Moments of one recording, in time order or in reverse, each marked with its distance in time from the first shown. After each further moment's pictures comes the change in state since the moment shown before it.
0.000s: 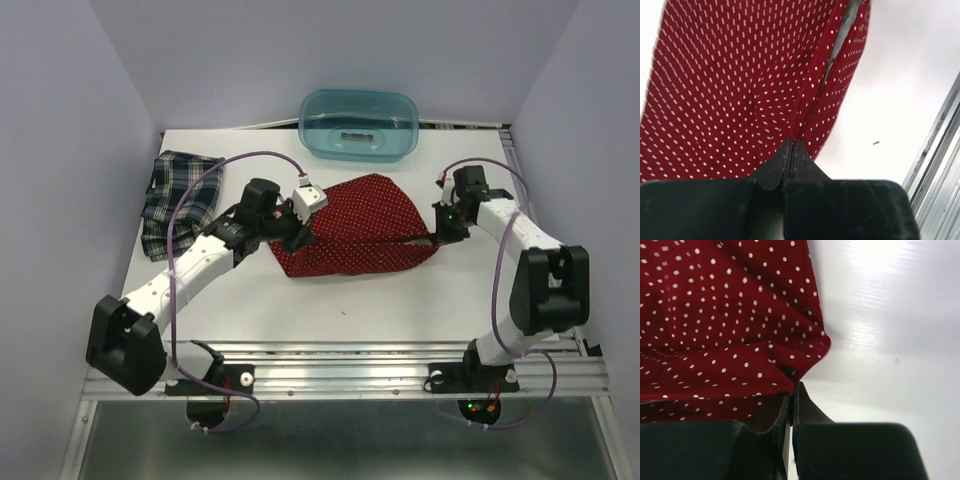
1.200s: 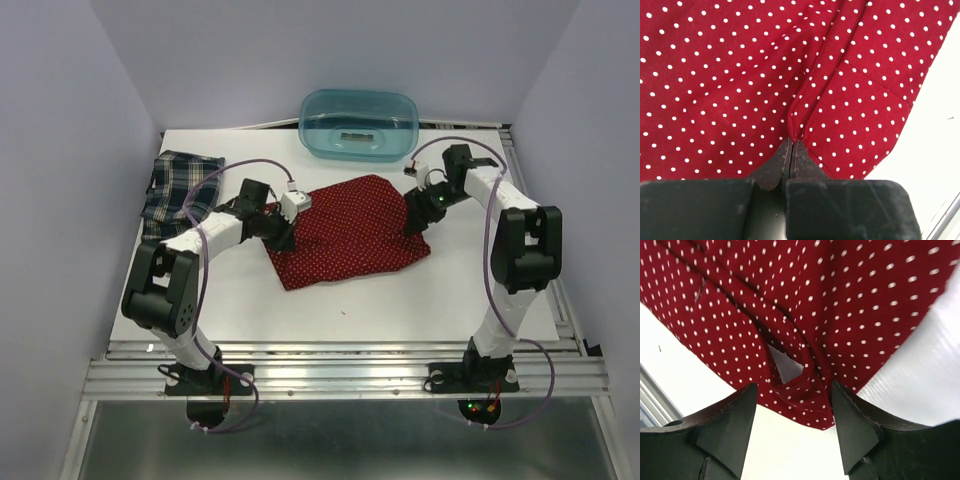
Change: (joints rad) left arm 0.209 0.364 0.000 -0.009 0.085 0.140; right arm 0.000 0.385 0.401 -0.208 -0.533 -0.525
